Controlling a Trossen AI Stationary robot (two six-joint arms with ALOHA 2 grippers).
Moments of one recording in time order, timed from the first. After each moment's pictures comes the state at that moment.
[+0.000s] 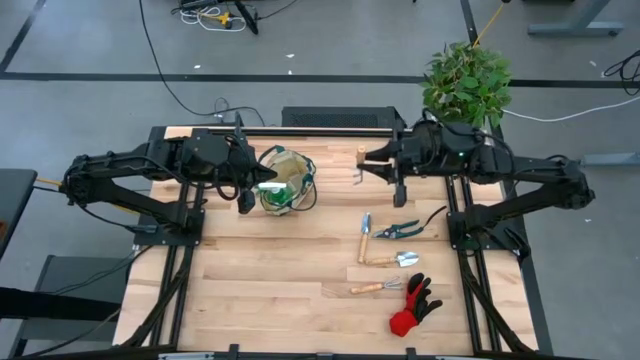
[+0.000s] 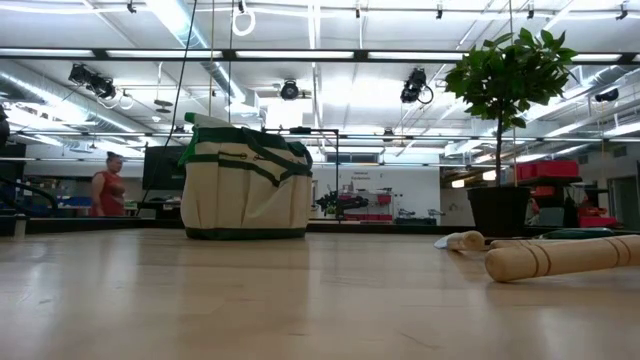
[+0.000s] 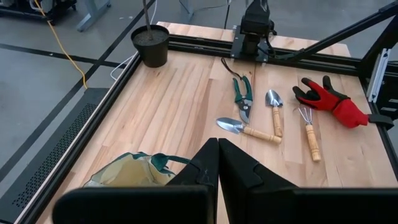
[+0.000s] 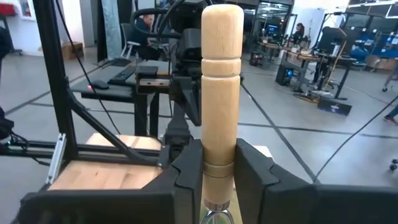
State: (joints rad) left arm 0.01 1.10 1.35 -0.75 -0.21 -0.12; right arm -0.06 1.13 1.23 -0.15 -0.05 -0.12
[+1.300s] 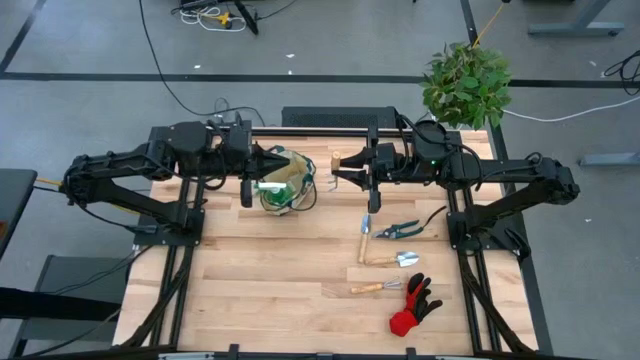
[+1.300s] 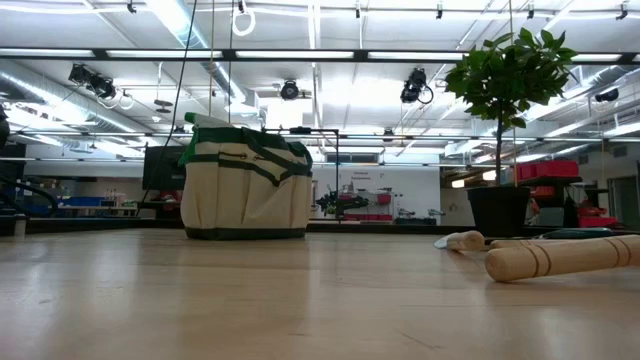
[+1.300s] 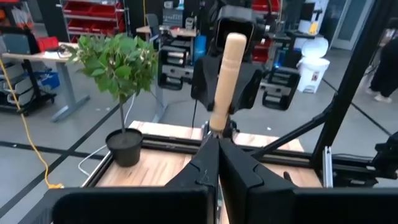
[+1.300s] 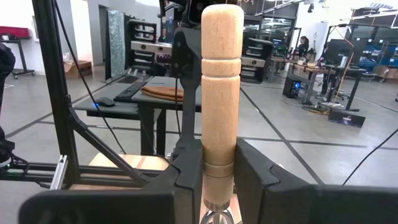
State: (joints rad) left arm 0.01 1.10 1.35 -0.33 -0.12 -0.08; right arm -0.02 1.28 1.23 0.07 -0.04 -0.09
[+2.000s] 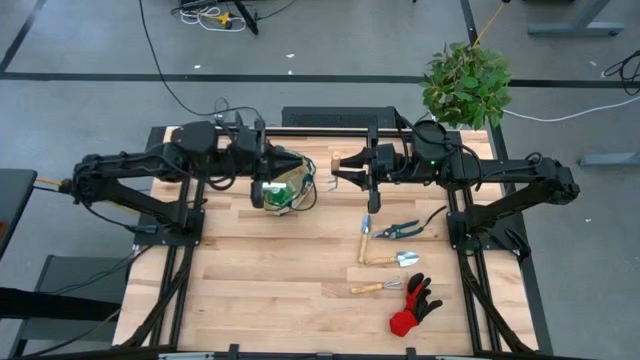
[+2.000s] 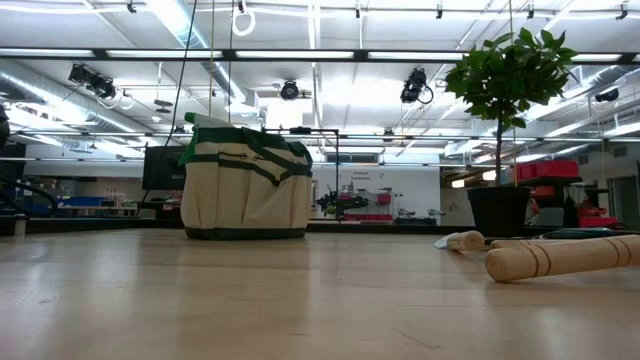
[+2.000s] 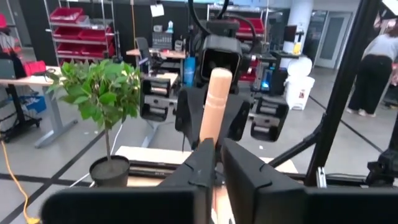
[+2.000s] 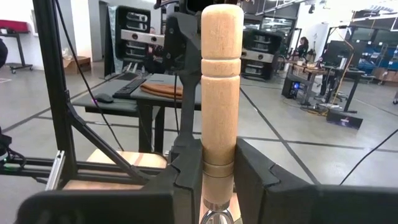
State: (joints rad) left arm 0.01 1.17 1.35 -0.16 -0.07 -0.06; right arm -0.02 1.28 1.23 0.07 -0.04 -0.11
